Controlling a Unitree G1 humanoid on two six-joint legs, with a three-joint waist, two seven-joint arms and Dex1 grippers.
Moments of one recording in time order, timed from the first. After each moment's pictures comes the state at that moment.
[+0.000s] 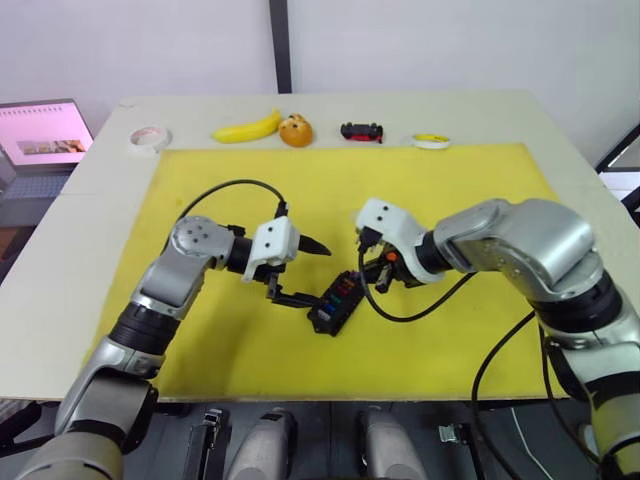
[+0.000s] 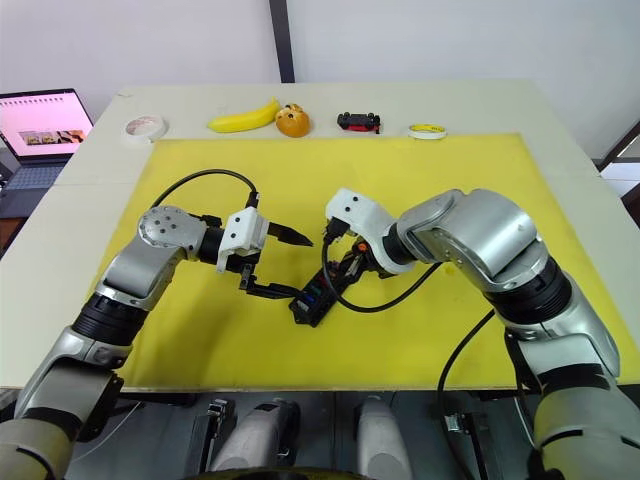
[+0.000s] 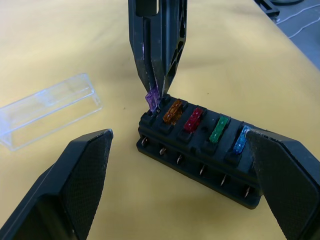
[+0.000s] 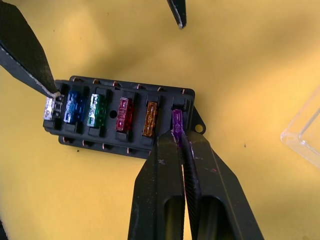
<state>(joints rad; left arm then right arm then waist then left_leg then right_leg) -0.66 0.54 -0.27 0.09 -0.23 0.16 -1.35 -0.96 -0.72 0.39 -0.39 0.60 1.58 0.69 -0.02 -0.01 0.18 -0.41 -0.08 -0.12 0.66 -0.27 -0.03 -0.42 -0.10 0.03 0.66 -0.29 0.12</state>
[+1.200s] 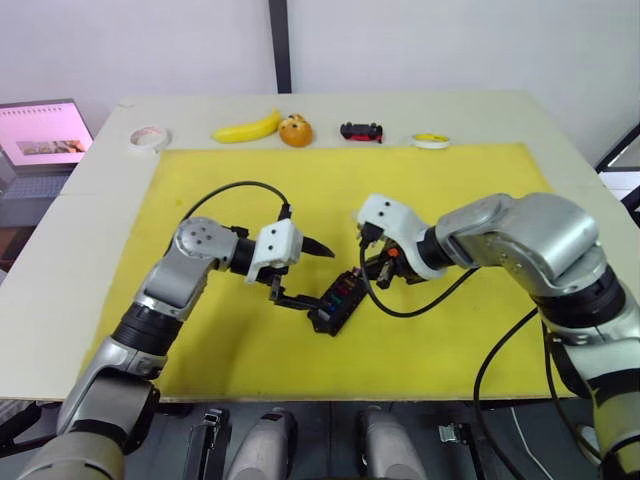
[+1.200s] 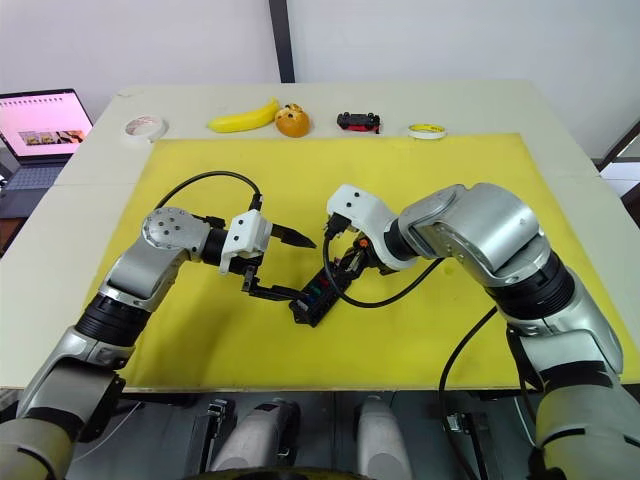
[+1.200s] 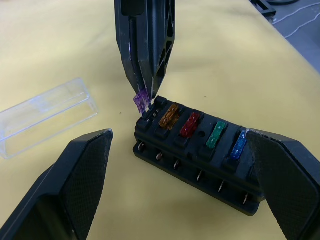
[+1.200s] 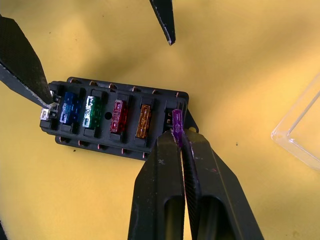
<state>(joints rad) -0.66 0.53 -0.28 0.09 -0.23 0.14 -1.35 -0.98 -0.73 0.39 -0.37 0.60 1.57 0.69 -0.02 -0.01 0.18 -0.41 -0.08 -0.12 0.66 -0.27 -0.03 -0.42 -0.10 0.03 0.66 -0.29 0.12</state>
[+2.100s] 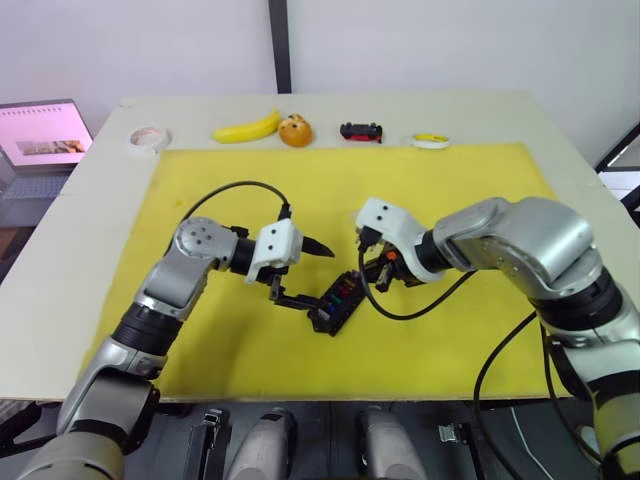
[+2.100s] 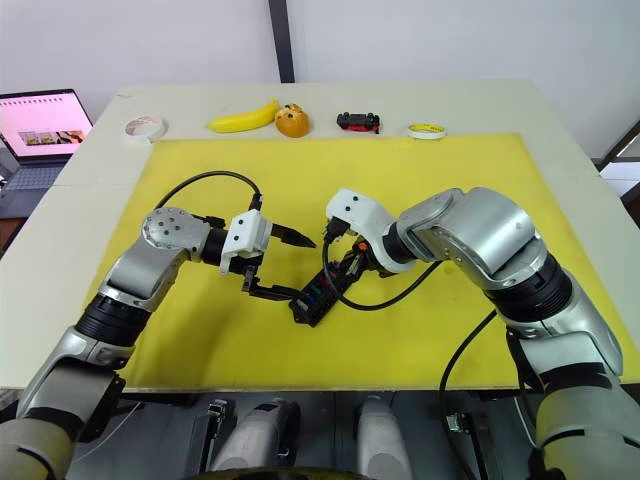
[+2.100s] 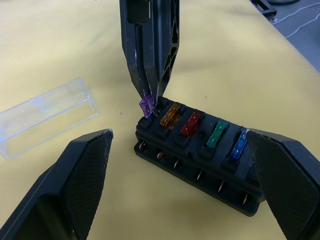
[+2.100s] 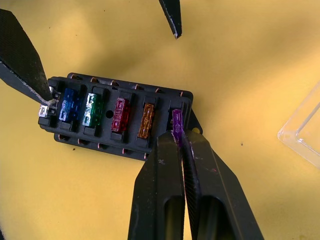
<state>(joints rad) -0.66 0.53 -0.28 0.09 -0.23 0.14 -1.34 -0.96 -0.73 0.40 -0.37 0.61 1.56 0.69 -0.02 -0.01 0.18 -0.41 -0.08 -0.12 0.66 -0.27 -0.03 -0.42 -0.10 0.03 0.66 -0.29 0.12</state>
